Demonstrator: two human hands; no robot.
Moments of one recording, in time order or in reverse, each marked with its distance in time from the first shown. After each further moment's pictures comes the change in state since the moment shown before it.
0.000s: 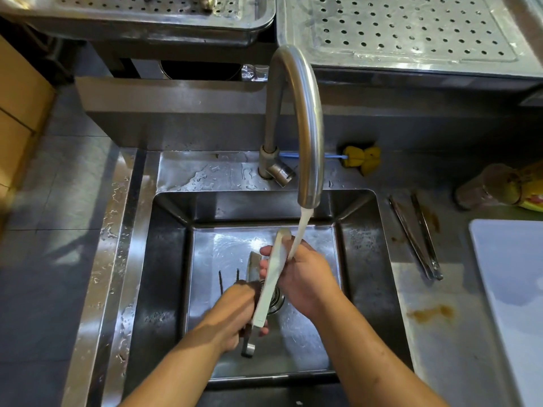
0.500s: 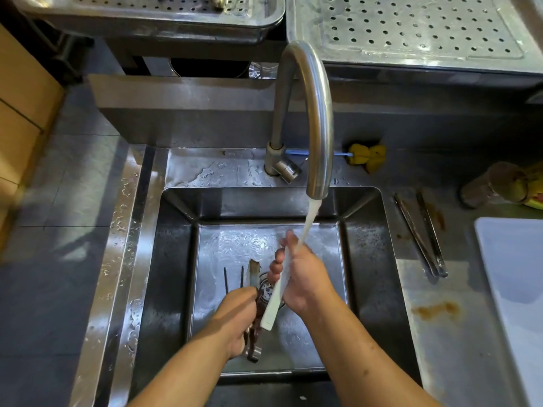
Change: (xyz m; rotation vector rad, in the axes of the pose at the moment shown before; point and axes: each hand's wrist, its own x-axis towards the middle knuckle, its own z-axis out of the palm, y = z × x) left_hand -0.016 -0.013 0.000 -0.115 0.094 -0.043; right_hand 0.011 0.025 -0.001 0.024 0.120 0.074
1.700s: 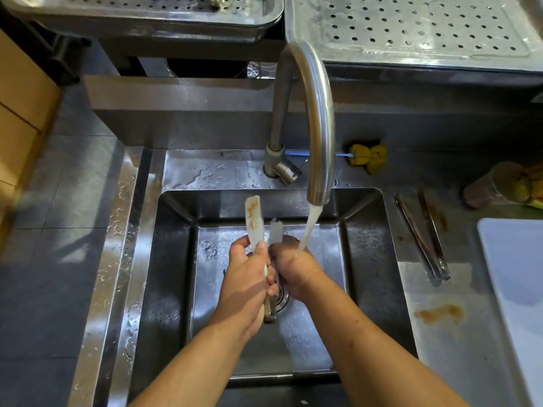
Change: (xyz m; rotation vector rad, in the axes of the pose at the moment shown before) left_hand -0.021 0.050 0.035 -0.297 0.042 0.473; right_hand 0.040 -0.005 0.008 -0.653 0.012 0.009
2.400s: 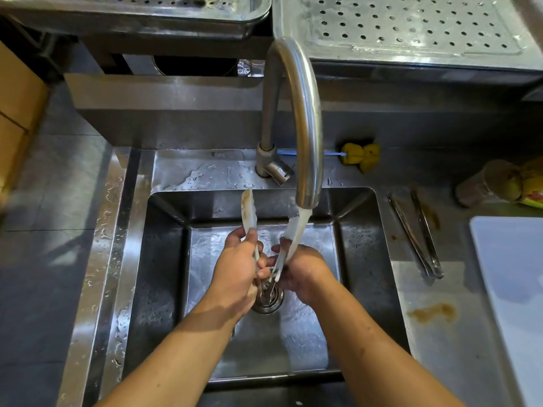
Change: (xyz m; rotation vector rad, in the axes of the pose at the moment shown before) left_hand 0.035 0.005 0.010 -0.194 -0.025 -0.106; right_hand -0.020 -0.007 -0.028 0.217 -0.018 0.055
